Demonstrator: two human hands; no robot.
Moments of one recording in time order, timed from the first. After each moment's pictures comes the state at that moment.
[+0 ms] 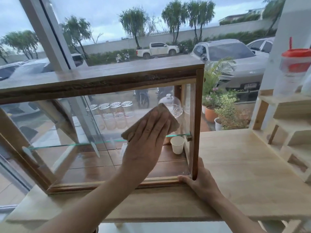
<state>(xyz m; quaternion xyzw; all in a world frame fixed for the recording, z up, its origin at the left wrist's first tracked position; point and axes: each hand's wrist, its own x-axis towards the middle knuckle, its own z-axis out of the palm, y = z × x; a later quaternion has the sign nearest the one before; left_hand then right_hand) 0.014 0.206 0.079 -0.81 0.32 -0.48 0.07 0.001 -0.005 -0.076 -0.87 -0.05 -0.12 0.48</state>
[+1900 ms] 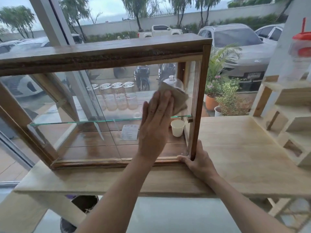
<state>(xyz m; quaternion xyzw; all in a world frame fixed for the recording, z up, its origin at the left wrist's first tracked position) 0.021 0.175 0.043 -0.81 0.26 -0.52 -0.11 -0.006 -0.001 -0.067 -0.87 -0.03 -0.12 0.47</state>
